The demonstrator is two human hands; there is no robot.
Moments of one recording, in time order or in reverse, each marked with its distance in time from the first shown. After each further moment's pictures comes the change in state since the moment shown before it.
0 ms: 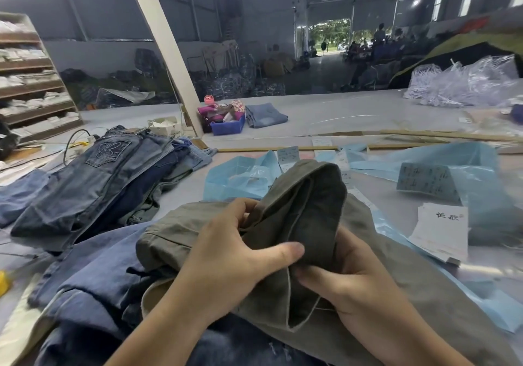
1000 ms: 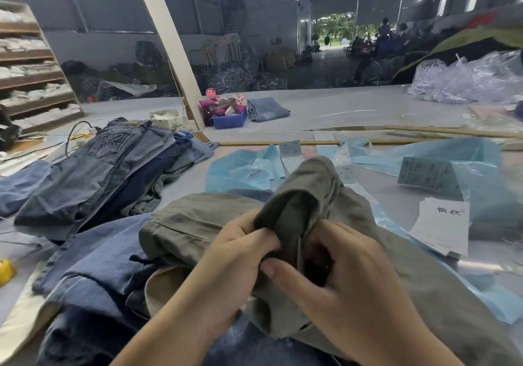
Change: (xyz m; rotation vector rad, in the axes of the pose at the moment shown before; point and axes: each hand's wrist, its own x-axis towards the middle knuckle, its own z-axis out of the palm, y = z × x) left_hand -0.014 0.005 0.015 -0.653 -0.208 -0.162; right_hand -0.011 -0.013 0.020 -1.150 0.244 -0.256
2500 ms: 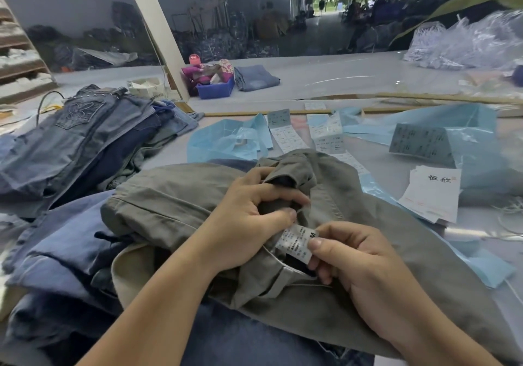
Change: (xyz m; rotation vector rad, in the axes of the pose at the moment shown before) left_hand 0.051 -0.034 -0.006 0.691 -0.100 0.232; right_hand -0.018 0.068 0.009 0.902 -0.258 0.443
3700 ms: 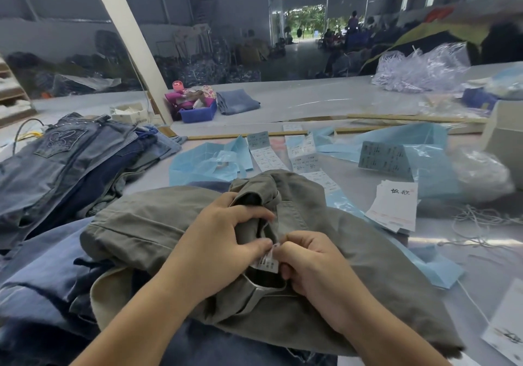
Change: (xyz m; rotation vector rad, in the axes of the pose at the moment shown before) left_hand -0.012 0.011 0.004 0.376 0.119 0.077; right_hand 0.006 -0.010 0.009 -0.186 0.112 0.104
